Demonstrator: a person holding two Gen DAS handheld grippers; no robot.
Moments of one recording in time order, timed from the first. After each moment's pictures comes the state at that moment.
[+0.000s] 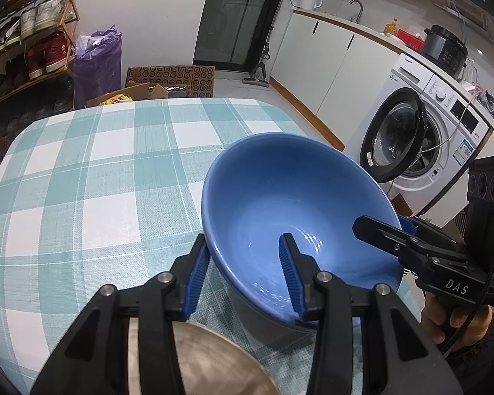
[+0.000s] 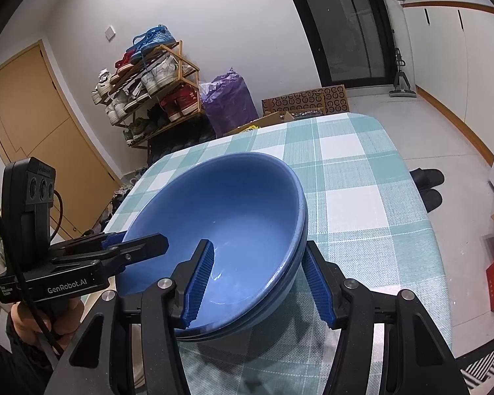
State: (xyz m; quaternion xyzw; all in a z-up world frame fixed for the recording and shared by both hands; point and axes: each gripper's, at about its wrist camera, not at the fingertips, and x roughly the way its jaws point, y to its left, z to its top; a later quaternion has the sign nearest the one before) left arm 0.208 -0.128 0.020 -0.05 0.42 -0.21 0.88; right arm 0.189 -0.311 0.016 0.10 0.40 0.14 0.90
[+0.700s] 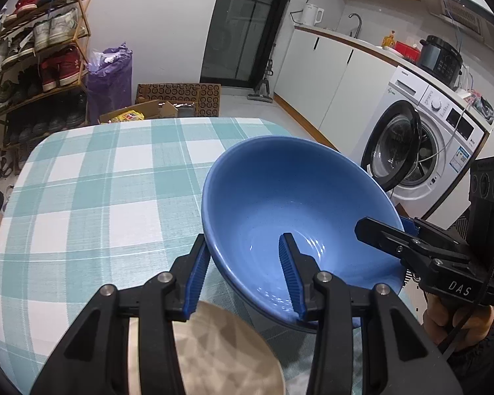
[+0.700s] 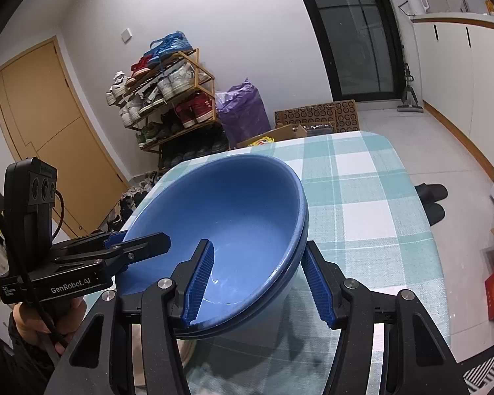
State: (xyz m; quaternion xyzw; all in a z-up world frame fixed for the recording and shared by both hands) left arm 0.174 -0.105 0.050 -0.06 0.39 -0.20 0.90; right arm 0.163 -0.297 0.046 0.08 0.37 0.16 0.91
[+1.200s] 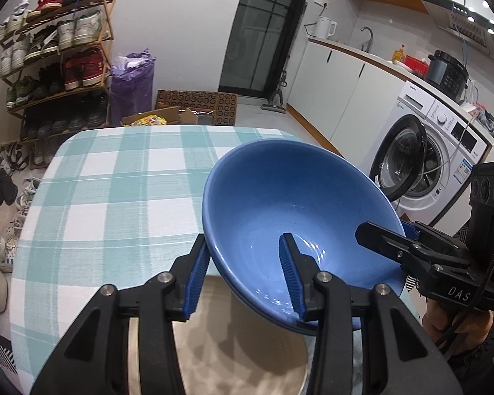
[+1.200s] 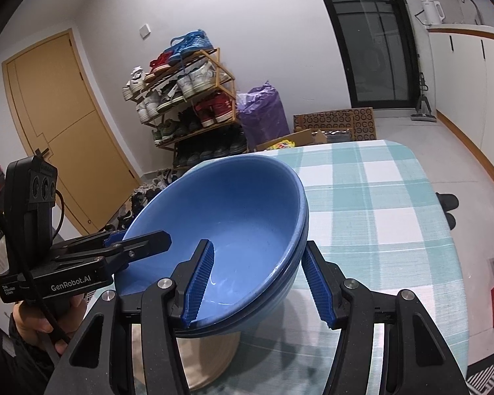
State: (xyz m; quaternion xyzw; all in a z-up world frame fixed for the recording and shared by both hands) left arm 0.147 -0.058 0.065 -0.07 0.38 -0.17 0.91; right arm 0.145 -0.245 0.062 0.07 0.37 0.19 0.91
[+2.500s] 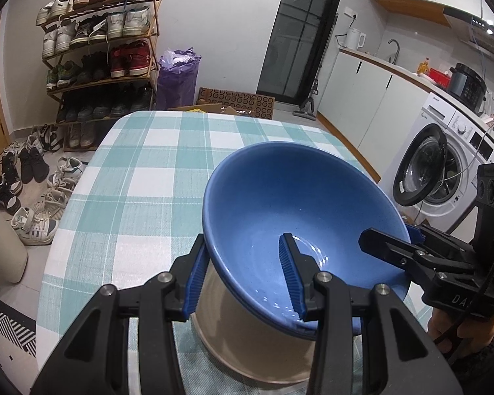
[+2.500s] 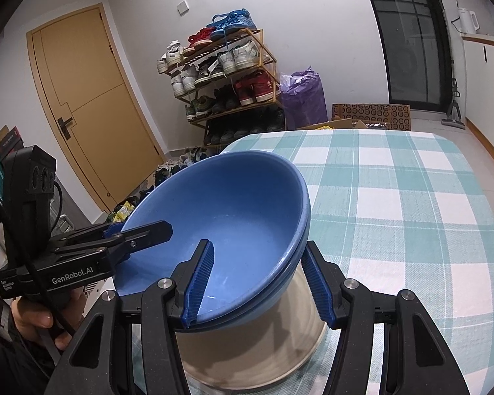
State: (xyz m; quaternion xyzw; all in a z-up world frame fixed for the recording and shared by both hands) left arm 0.085 0.015 0.036 -0.08 0.37 -0.11 0.92; right arm 0.104 -0.153 0.035 0.04 0.38 0.24 0.89
